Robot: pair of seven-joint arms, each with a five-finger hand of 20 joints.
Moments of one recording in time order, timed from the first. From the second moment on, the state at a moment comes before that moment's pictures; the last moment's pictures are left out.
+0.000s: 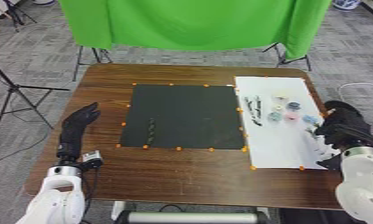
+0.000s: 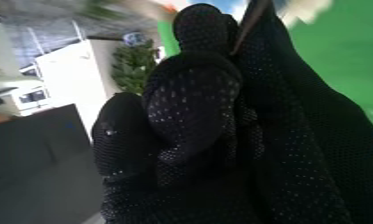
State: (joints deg) left arm 110.7 -61.1 -88.8 -100.0 63.8 15.1 18.6; right arm -115.1 -32.5 88.1 -114.9 -117.5 16.2 38.5
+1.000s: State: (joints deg) left arm 111.5 -61.0 -89.3 -100.7 64.0 14.4 17.7; right arm -61.6 -49.8 36.7 -109.1 -109.4 15.2 36.6
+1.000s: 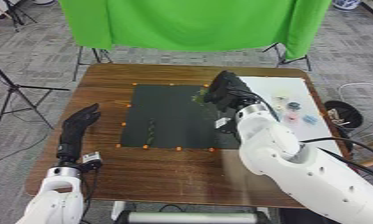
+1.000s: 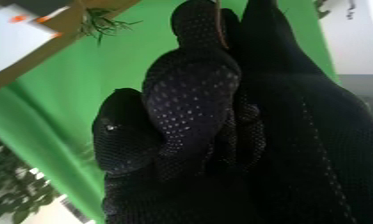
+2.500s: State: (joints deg) left arm 108.2 -60.7 -86.4 -99.2 64.5 12.3 17.1; right arm -60.1 -67.4 28.8 -95.1 -95.3 27.1 41.9
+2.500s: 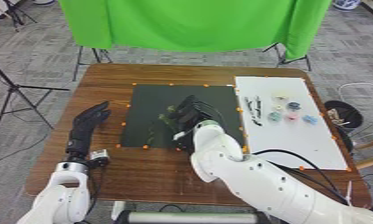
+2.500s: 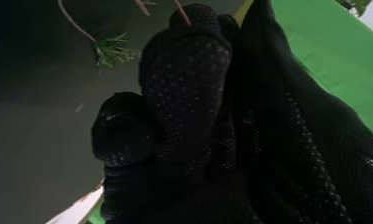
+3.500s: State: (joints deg) left arm 108.2 -60.8 -86.5 -99.2 64.5 12.1 17.1; right arm -61.1 -67.6 28.6 -94.8 -94.4 25.9 41.6
